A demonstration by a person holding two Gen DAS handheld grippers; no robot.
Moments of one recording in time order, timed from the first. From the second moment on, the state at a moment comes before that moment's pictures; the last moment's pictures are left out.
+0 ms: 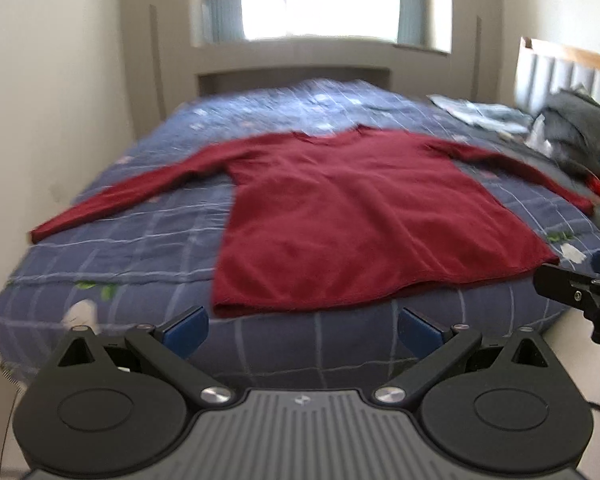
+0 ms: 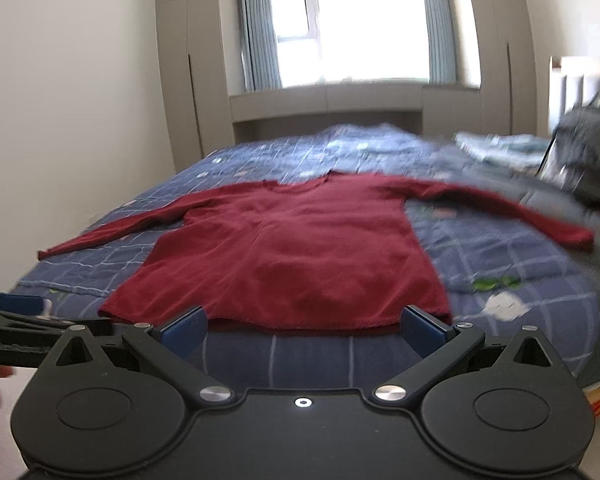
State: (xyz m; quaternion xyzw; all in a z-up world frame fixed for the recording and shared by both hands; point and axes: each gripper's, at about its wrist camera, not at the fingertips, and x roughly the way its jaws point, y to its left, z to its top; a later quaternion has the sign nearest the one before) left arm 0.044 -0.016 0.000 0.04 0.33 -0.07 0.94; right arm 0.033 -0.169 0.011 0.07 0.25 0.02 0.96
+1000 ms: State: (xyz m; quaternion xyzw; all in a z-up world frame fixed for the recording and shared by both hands) left arm 0.329 -0.141 -0.021 0.00 0.36 -0.09 0.93; right arm 0.193 -0.492 -0.054 0.34 0.25 -0.25 0.87
